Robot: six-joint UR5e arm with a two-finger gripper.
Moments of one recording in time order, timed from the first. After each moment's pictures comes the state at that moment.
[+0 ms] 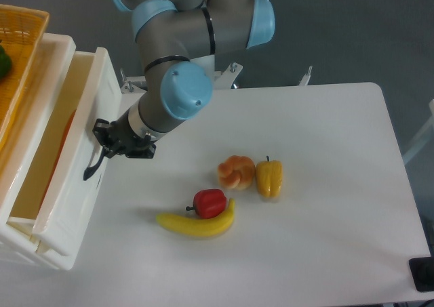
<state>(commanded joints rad) 2.23 -1.84 -1.57 -1.55 1.01 0.53</state>
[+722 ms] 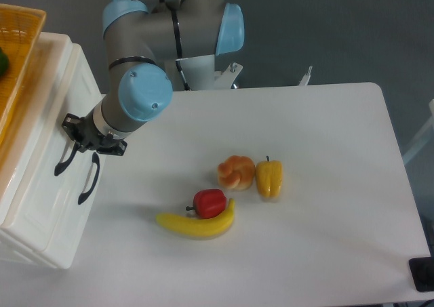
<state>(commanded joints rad) 2.17 -1.85 -1.57 -1.55 1.02 0.50</state>
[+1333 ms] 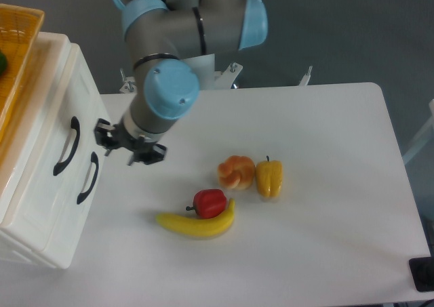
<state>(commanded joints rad) 2.36 -1.87 -1.51 -1.46 1.26 0.53</state>
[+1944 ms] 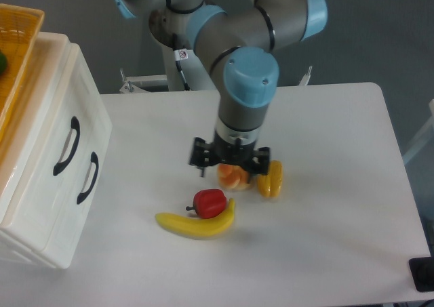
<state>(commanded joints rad) 2.54 -1.94 -1.48 -1.19 1.60 0.67</state>
